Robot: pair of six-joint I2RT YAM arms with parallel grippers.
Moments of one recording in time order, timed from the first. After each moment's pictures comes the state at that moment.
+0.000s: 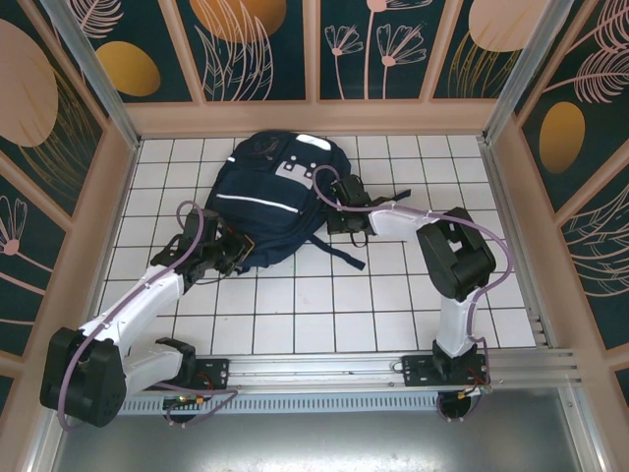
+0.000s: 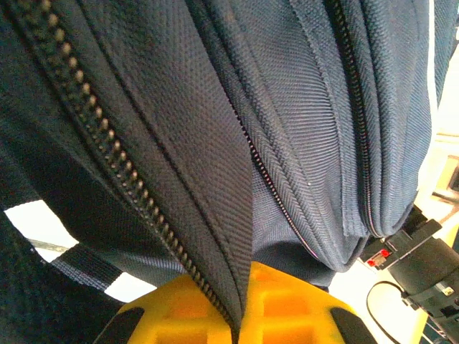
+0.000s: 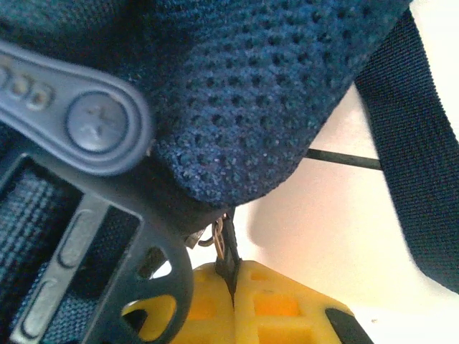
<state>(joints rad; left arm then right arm) -0.33 1.13 0.64 -0.31 0.28 -1.19 0.57 1.92 1.20 -0.25 -0.02 0.38</state>
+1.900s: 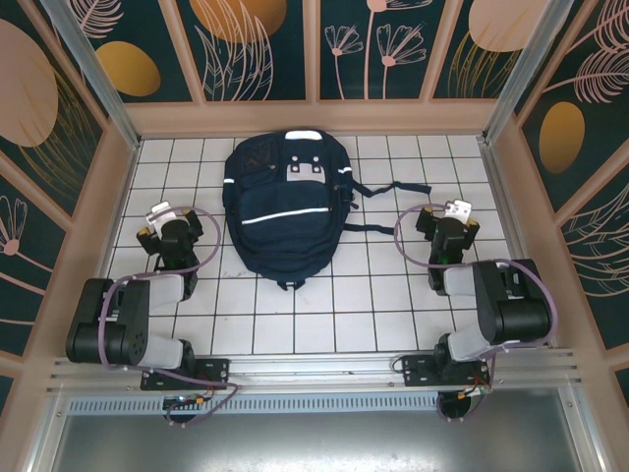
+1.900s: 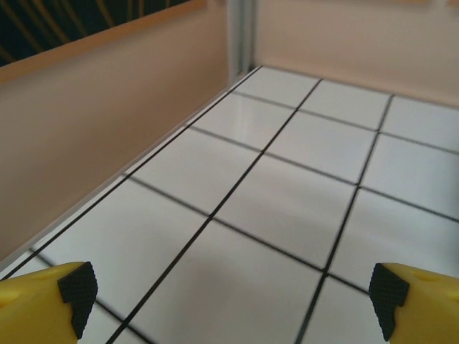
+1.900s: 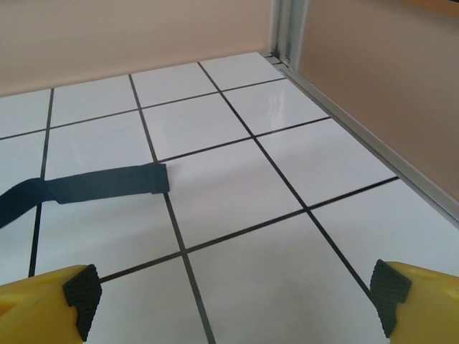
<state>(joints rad) -0.05 1.43 0.35 0.77 -0.54 -0.20 0.08 1.51 0.34 0.85 0.37 0.13</state>
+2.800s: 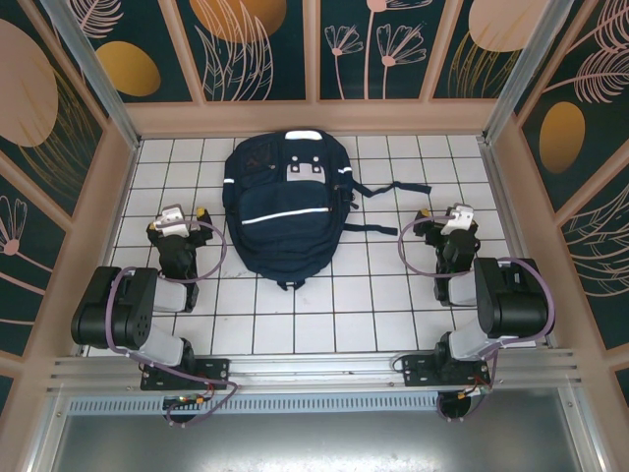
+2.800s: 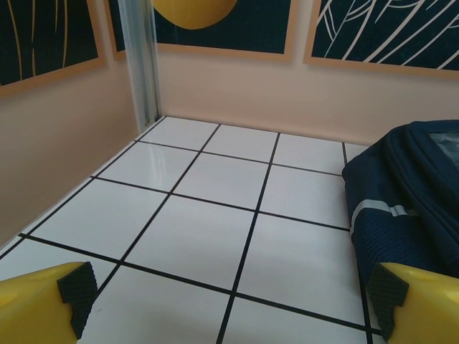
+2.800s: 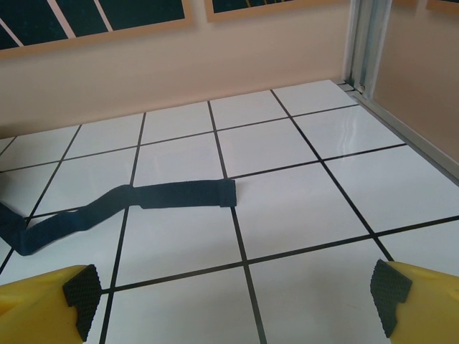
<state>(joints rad) -0.05 1.52 0.22 1.18 -0.29 -0.10 -0.01 1.53 0.23 1.12 0.08 0.13</state>
